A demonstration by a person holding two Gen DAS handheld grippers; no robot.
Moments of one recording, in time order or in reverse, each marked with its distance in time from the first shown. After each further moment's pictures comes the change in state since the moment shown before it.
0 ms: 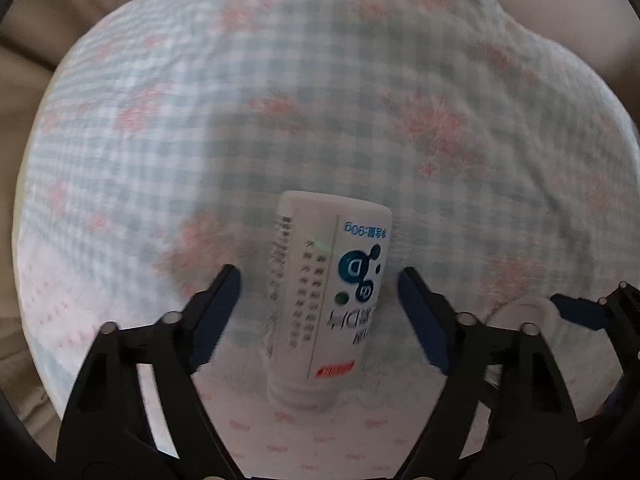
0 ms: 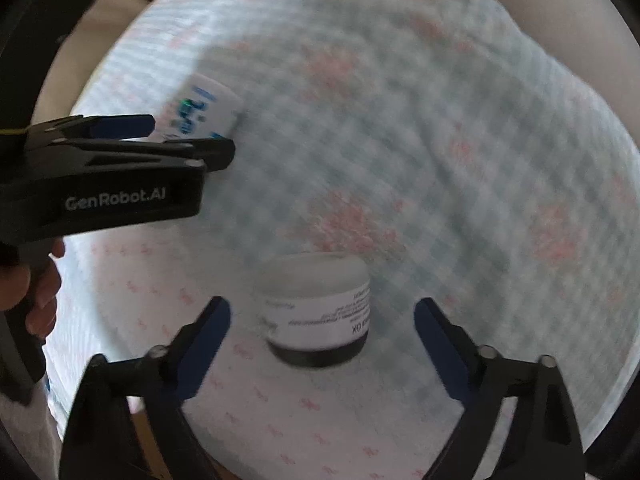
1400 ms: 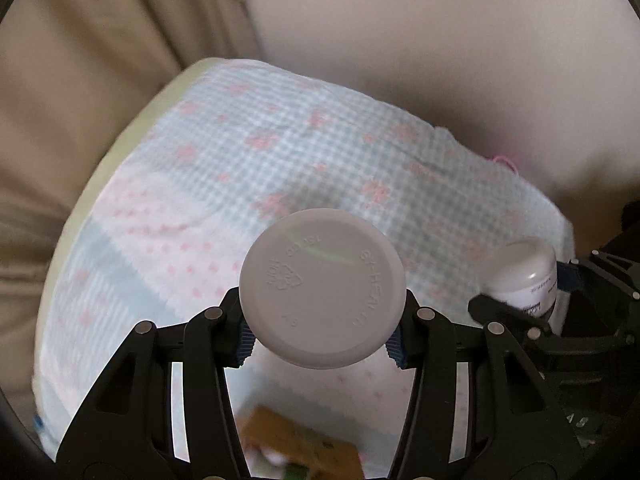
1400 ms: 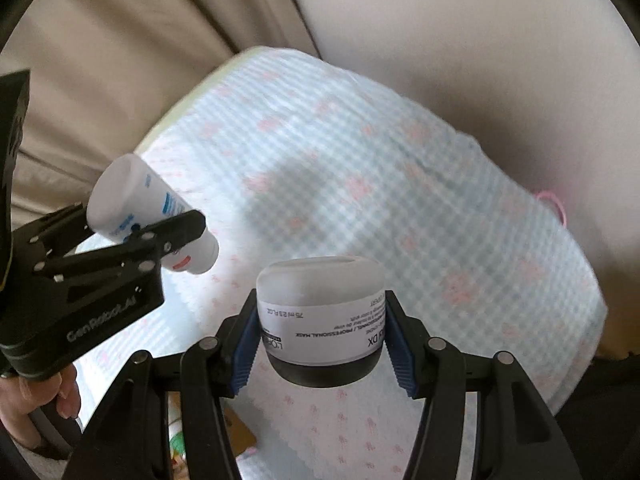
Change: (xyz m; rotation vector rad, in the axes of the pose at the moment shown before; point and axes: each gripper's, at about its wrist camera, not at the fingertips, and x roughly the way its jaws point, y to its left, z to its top) left arm -0.254 -0.027 -0.098 -0.389 -0.256 0.054; right arm -0.193 0.013 -0.025 -0.226 -0.216 0.053
